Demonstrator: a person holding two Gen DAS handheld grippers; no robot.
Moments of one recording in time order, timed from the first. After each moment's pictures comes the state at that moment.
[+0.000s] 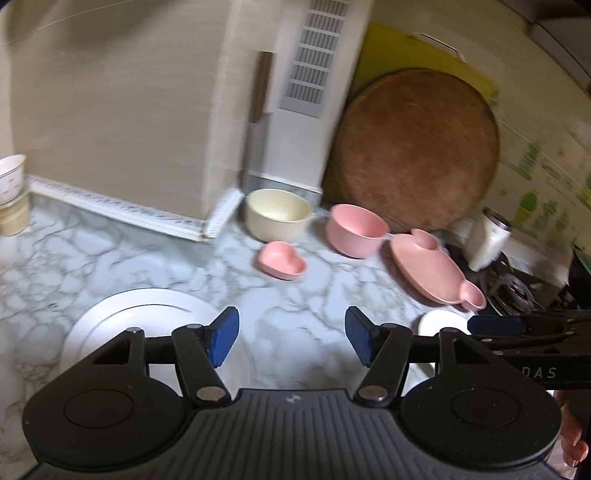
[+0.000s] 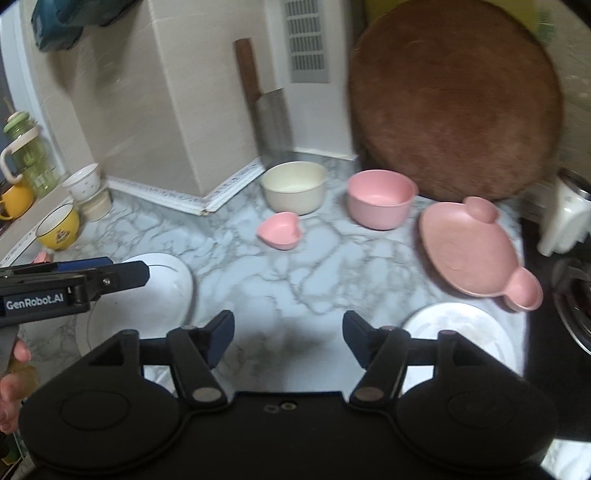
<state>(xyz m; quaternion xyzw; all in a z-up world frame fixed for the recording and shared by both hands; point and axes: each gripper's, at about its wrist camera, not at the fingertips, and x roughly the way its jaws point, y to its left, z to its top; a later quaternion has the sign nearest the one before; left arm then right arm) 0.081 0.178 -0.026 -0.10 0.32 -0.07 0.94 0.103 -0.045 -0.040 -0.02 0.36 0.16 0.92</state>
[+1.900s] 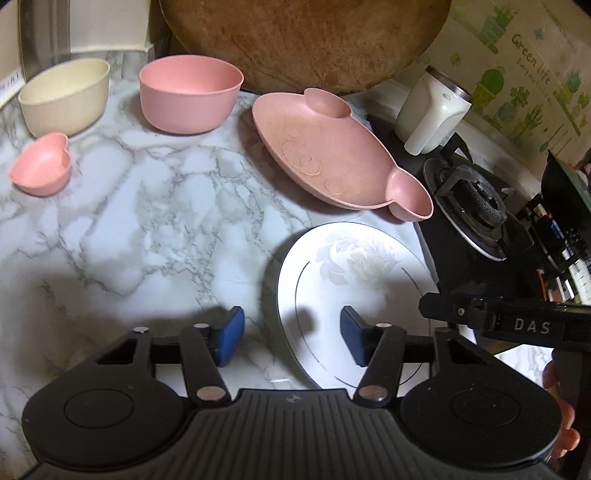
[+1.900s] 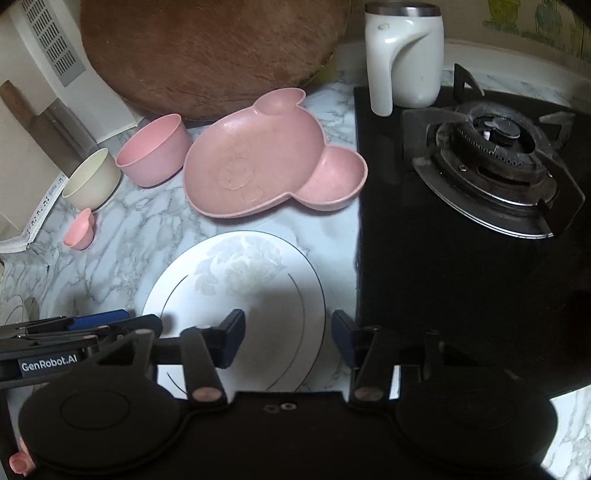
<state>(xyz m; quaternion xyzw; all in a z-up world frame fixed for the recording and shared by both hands) 0.209 -0.014 -0.134 -0.09 0.48 -0.19 0.85 0.175 -0.247 -0.132 0.12 0.46 0.03 0.88</state>
